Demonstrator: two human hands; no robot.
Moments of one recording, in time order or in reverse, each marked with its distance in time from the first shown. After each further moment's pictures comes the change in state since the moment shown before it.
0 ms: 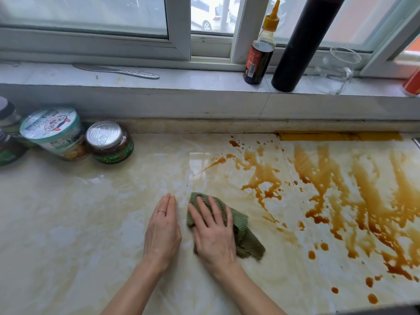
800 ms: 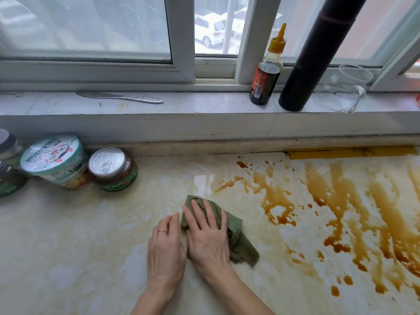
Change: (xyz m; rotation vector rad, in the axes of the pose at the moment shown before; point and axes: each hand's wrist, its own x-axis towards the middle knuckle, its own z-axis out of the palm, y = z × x) left_hand 0.031 0.000 -0.011 0.013 0.061 -0.033; right_hand 0.071 -0.021 0.010 0.023 -0.006 0.037
